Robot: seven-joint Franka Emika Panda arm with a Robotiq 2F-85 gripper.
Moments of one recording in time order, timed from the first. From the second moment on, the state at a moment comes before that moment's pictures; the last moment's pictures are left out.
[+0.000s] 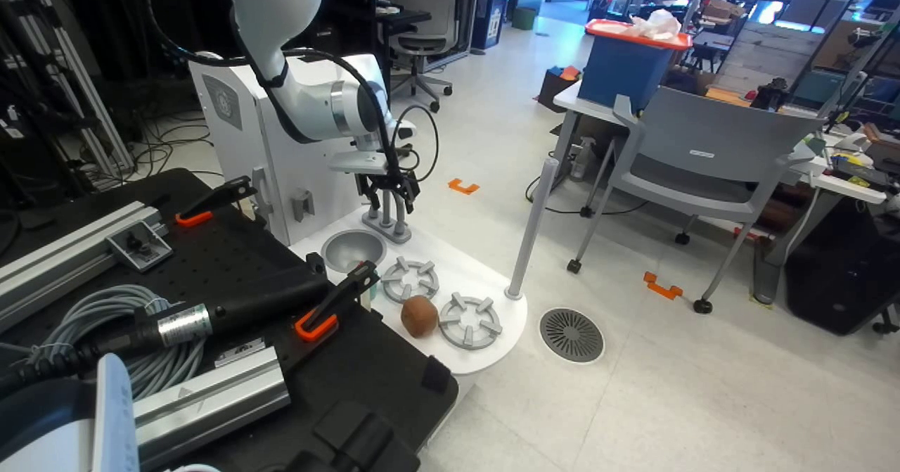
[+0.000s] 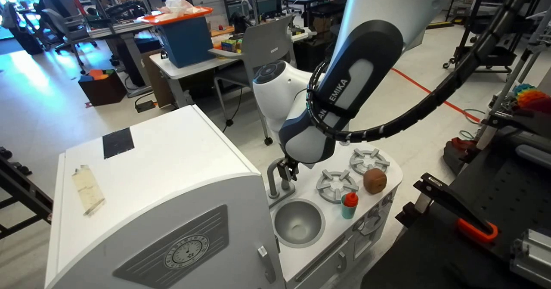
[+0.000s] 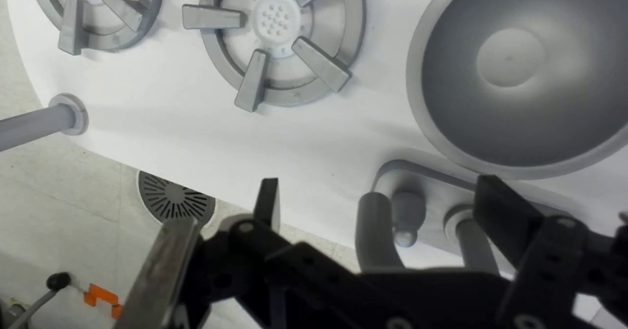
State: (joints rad) arm 0.36 1.33 -0.11 -1.28 -0.33 2.58 0.30
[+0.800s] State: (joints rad) arm 0.36 1.41 -0.10 -1.16 -0.31 2.59 0.22
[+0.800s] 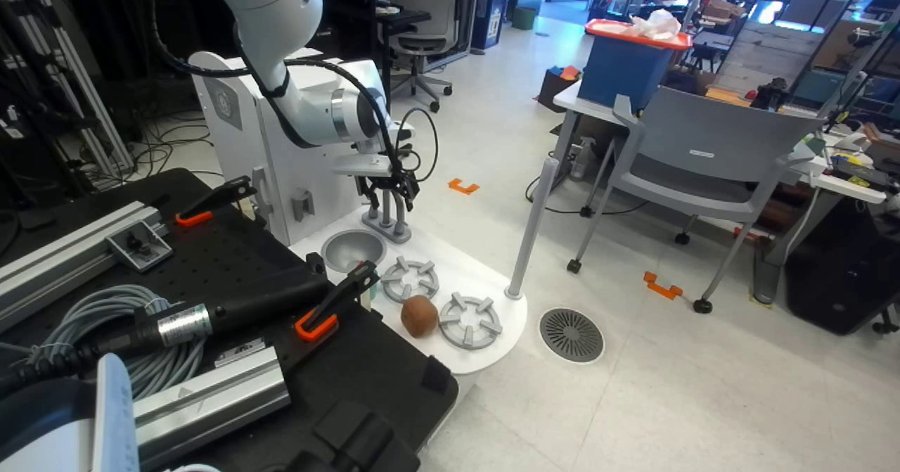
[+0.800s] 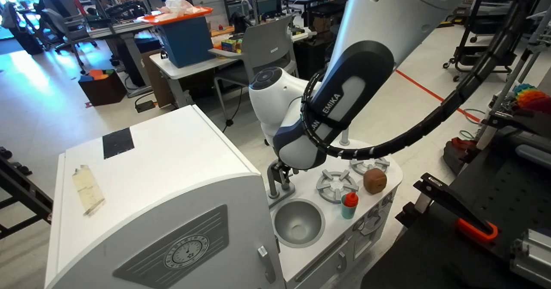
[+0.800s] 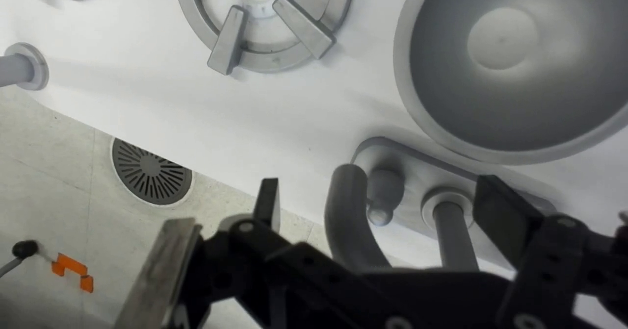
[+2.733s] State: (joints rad) arm 0.35 1.41 0.04 -1.14 -0.23 2.25 0.24
